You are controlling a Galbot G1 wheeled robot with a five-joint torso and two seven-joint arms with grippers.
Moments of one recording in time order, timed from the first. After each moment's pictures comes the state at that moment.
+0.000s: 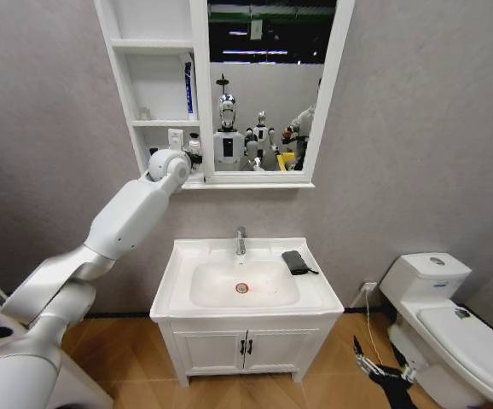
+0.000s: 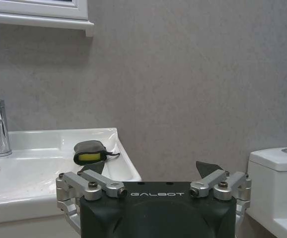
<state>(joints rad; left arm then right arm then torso) -0.19 -1.13 0.25 -1.27 -1.02 0.63 -0.52 -1.93 1.36 0.84 1.94 0.40 0.35 -0.01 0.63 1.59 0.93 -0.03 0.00</state>
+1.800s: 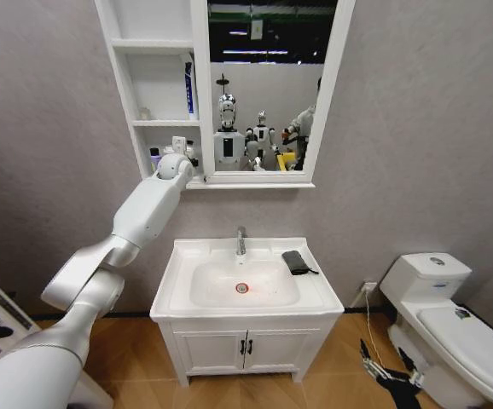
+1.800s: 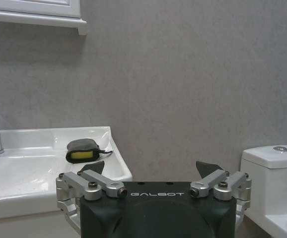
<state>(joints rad) -0.23 -1.27 0.18 -0.98 -0.82 0.58 -0.42 -1.93 1.36 0.86 1.92 0.42 0.37 -0.01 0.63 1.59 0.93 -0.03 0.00</state>
